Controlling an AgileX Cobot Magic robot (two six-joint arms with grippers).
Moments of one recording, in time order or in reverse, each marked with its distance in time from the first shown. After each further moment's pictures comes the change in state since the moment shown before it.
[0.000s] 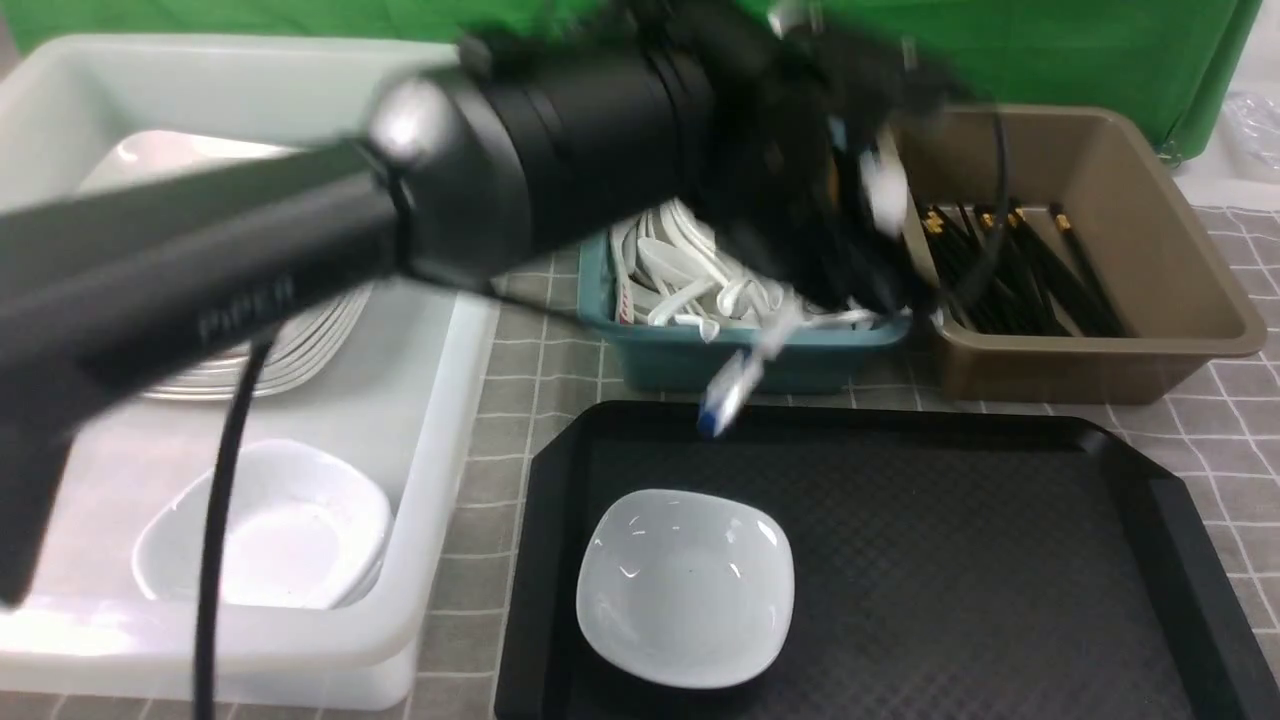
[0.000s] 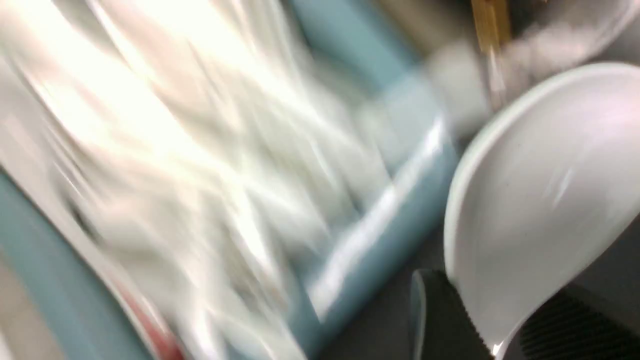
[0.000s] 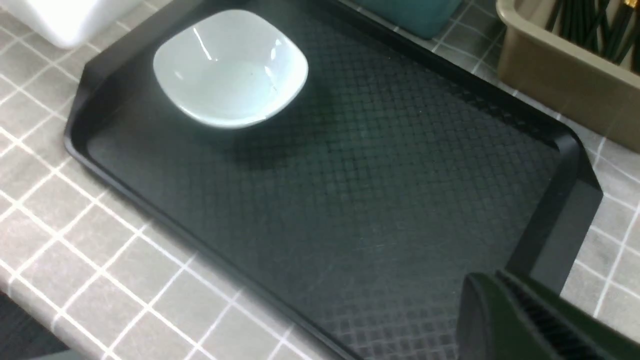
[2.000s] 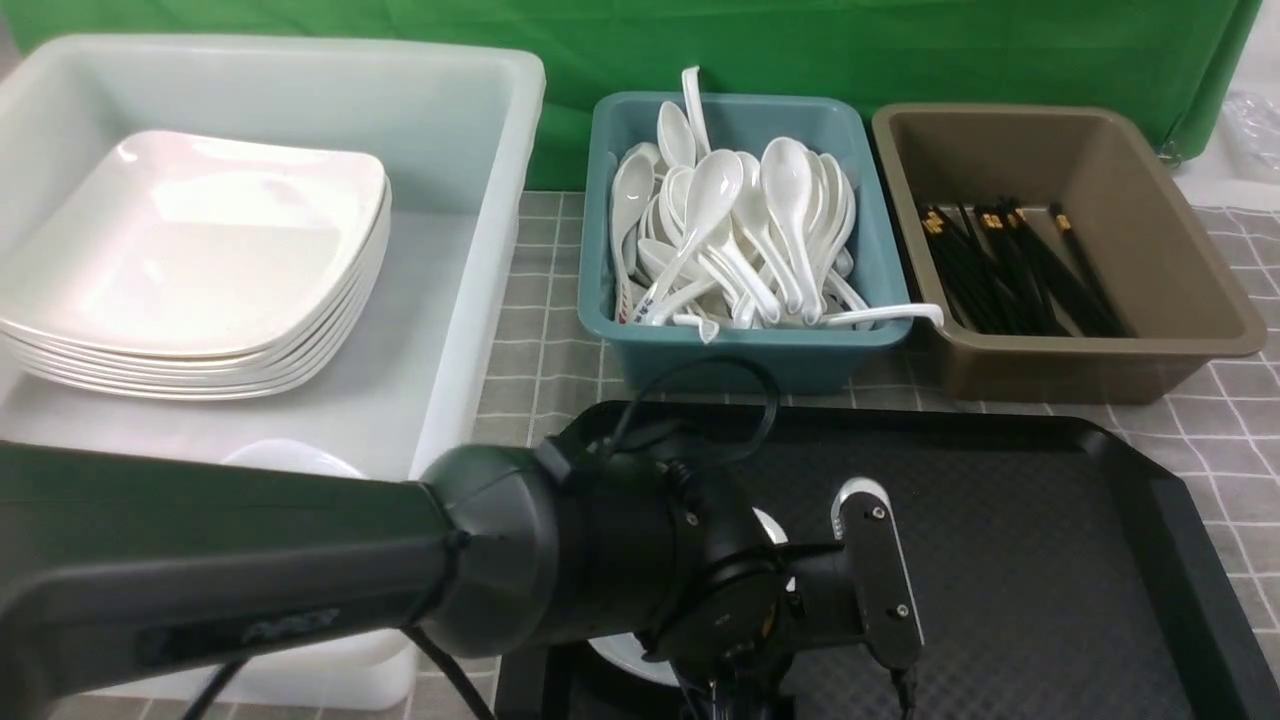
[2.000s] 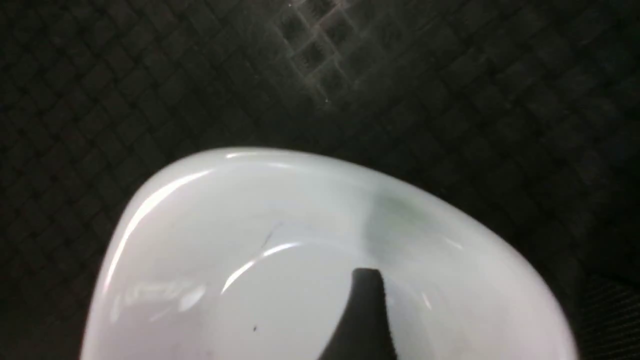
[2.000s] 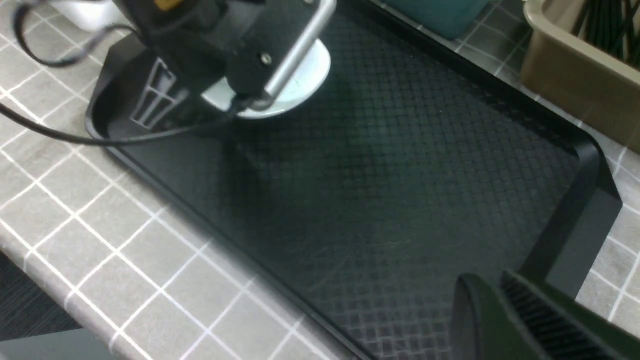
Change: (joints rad) right arm 0.000 0.000 0.000 0.040 -0.001 -0.068; left arm -0.220 -0.061 0.665 -0.033 -0.129 0.575
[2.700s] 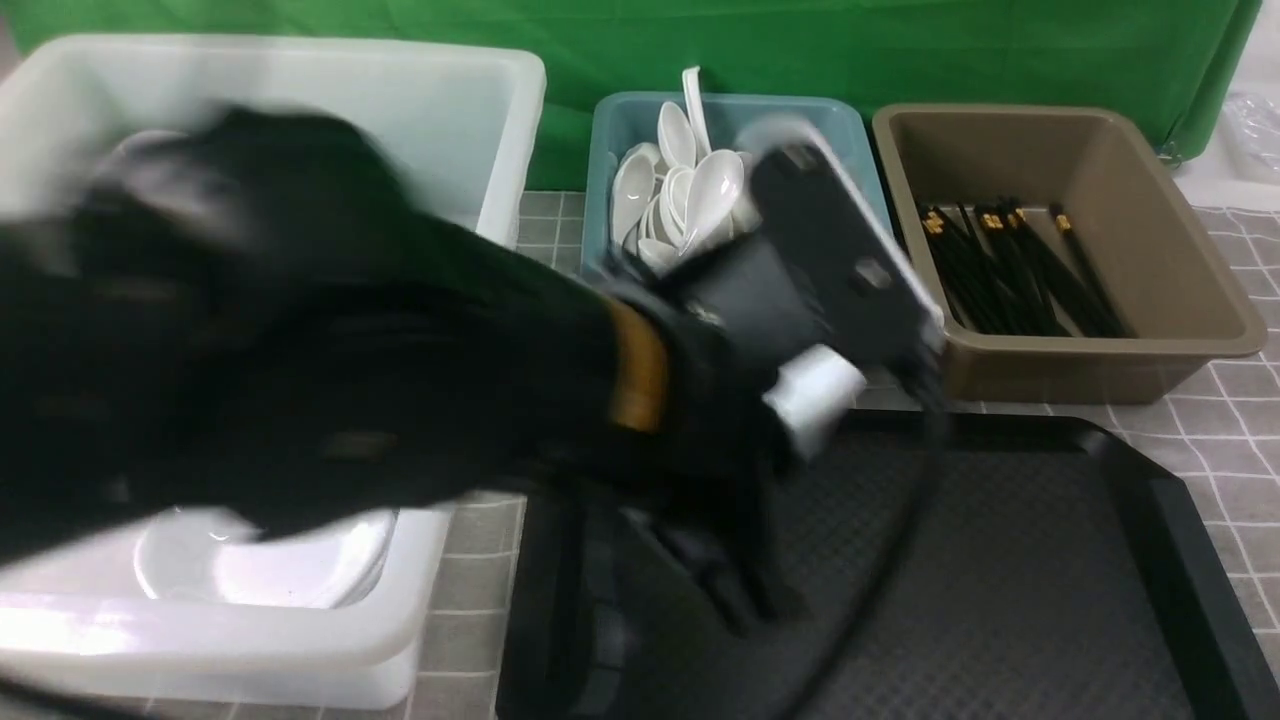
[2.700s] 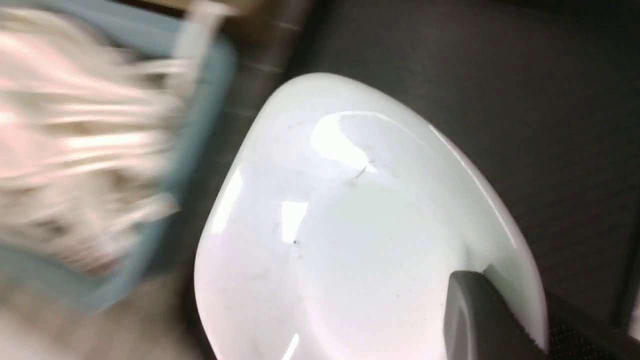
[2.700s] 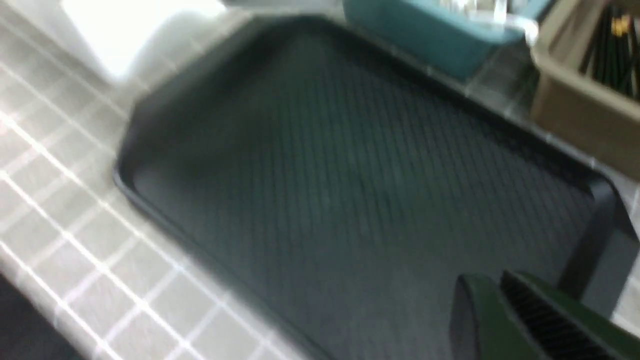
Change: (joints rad) right arm 0.000 0.012 0.000 0.008 -0.143 0.035; left arm 0.001 -0.564 -0.036 0.068 0.173 -0.273
